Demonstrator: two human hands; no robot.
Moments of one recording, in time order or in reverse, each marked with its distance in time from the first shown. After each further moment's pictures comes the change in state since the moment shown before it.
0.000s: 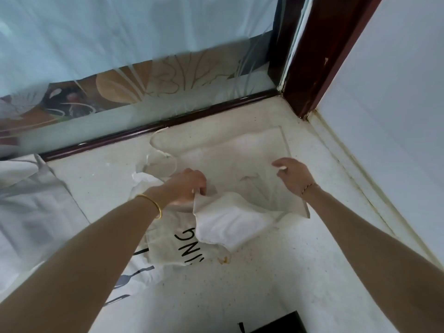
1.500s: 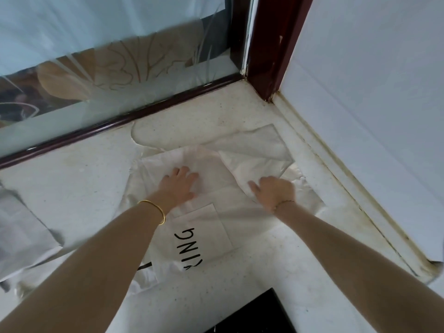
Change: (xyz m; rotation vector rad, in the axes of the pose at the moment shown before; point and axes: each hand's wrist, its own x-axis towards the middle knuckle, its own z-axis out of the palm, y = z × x) left_hand 0.033 0.061 0.034 0.209 -0.003 -0.140; right_hand -0.067 0.026 0.017 -0.682 -0.078 0.076
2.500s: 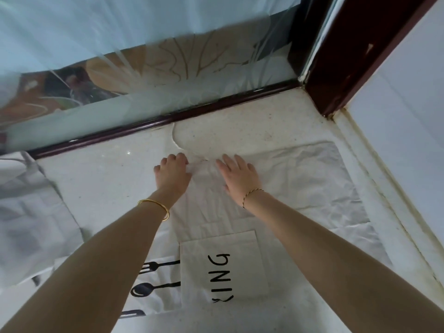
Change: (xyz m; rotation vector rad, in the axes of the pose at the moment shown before) left_hand 0.032 -0.094 -0.005 -0.395 0.282 -0.530; right_hand 0.113 -0.149 -0.005 -0.005 0.026 -0.523
